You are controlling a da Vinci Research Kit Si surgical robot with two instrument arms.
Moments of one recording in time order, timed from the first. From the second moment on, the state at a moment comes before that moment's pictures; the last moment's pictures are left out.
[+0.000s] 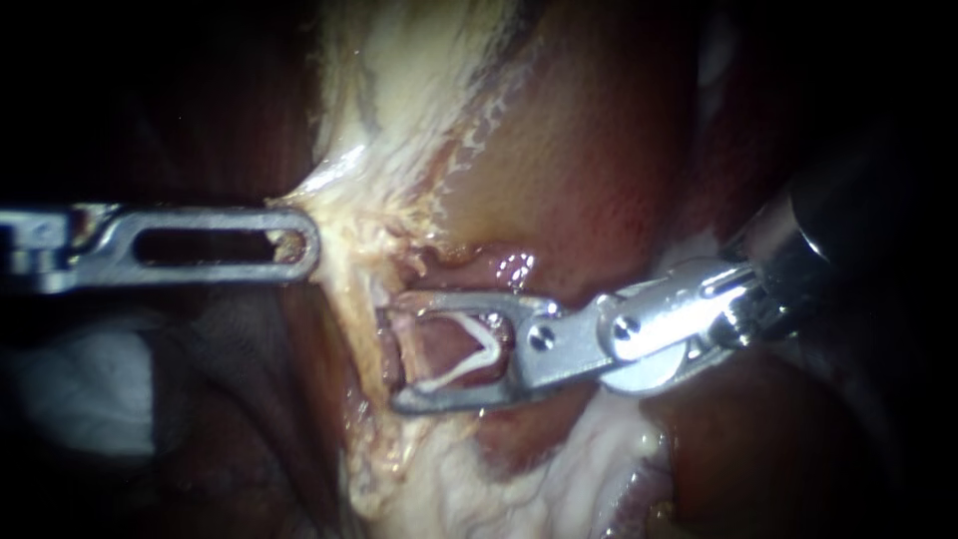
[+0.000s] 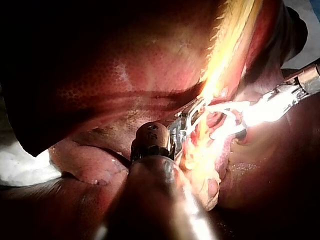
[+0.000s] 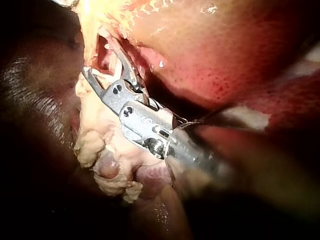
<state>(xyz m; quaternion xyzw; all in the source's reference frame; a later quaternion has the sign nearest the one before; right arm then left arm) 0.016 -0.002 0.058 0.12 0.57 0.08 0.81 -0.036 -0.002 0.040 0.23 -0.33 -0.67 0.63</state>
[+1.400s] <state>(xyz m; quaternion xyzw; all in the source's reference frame) 0.018 -0.006 0.058 0.18 0.57 0.09 0.79 -0.036 -0.002 0.040 0.23 -0.33 -0.67 0.63</state>
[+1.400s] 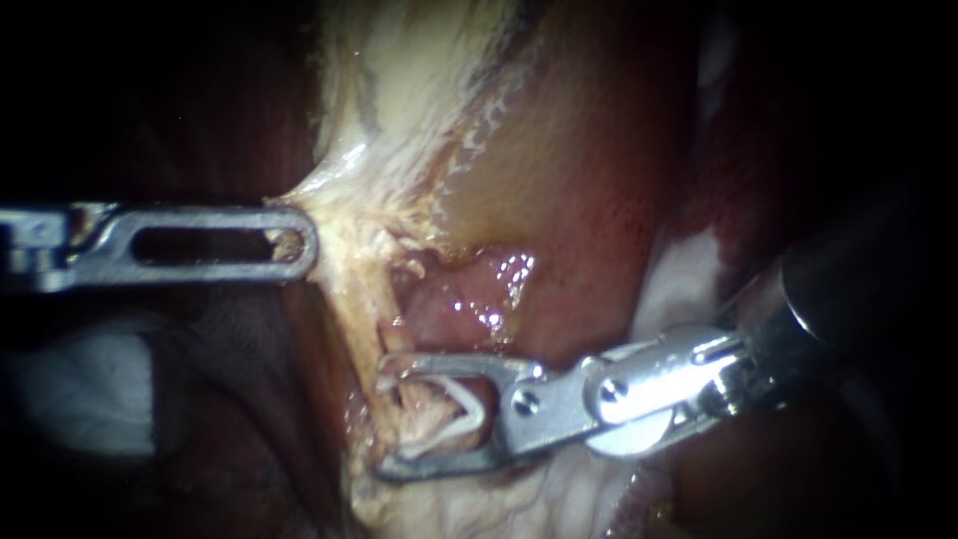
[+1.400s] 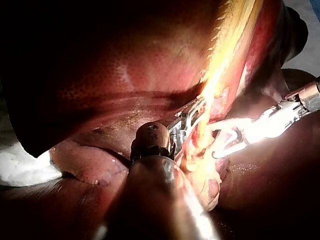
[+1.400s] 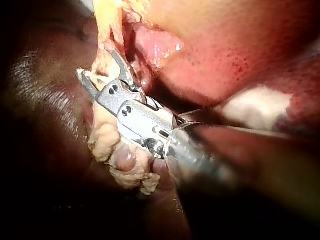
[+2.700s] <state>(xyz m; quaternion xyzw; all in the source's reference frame) 0.020 -0.006 0.061 0.32 0.58 0.12 0.74 -0.036 -0.002 0.040 0.23 -0.33 -0.67 0.63</state>
